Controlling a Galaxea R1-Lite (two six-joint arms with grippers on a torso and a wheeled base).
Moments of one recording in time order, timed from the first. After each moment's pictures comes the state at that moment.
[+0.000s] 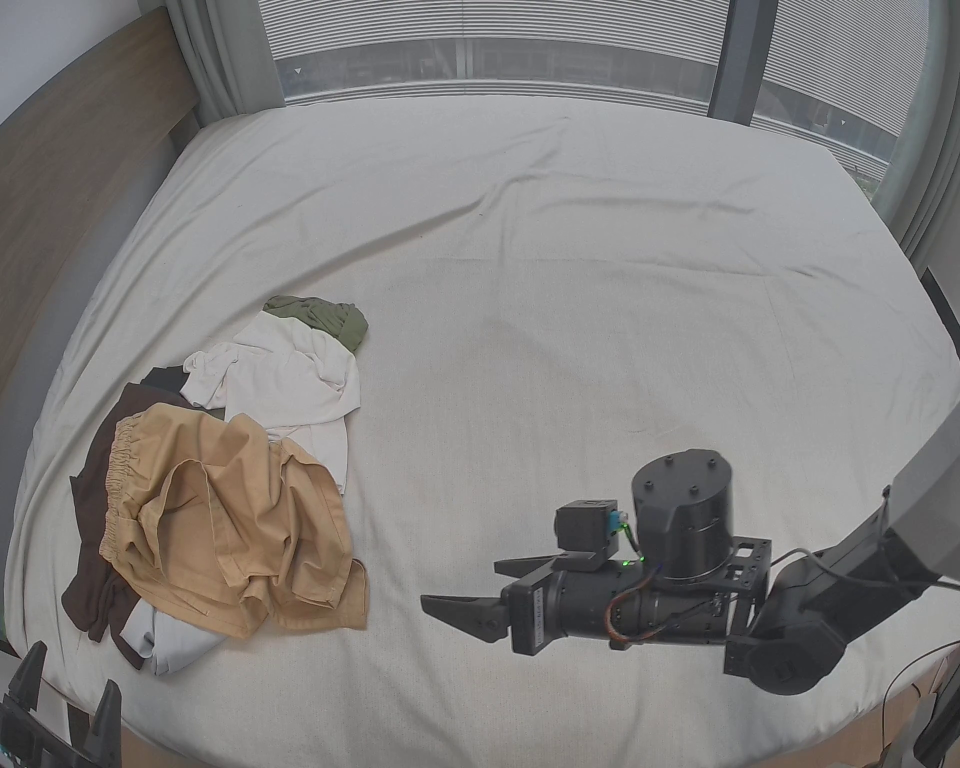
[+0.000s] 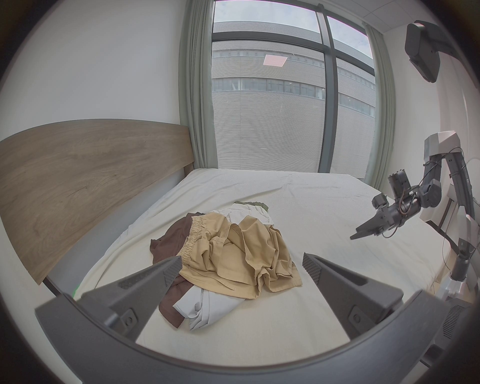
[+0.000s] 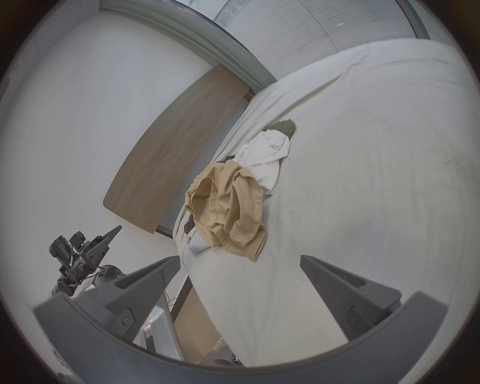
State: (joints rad) left arm 0.00 0.02 -0.02 0.00 -0.01 -0.02; right arm 0.85 1.99 -0.75 -0.84 0.23 0.41
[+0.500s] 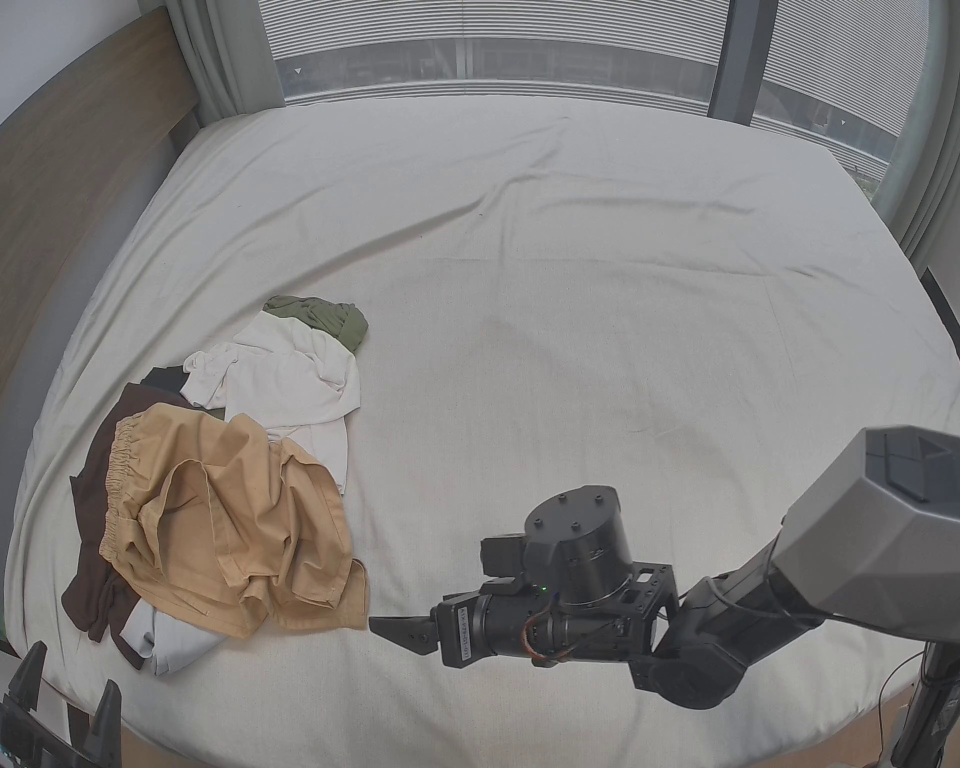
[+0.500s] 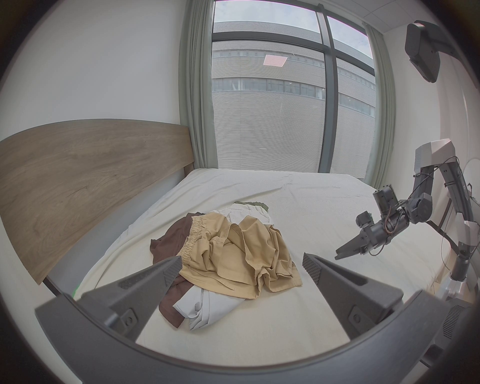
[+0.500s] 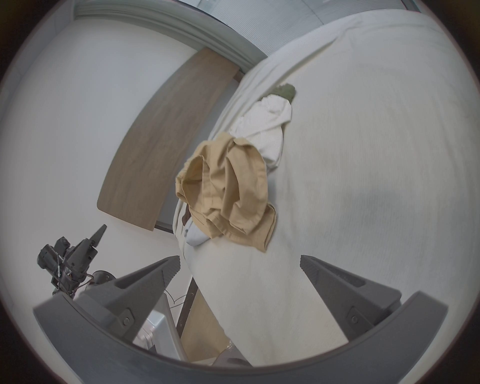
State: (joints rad) left arm 0.00 0.02 -0.02 0.00 -0.01 -0.02; right arm 0.90 2.18 -0.93 -0.76 0.22 0.52
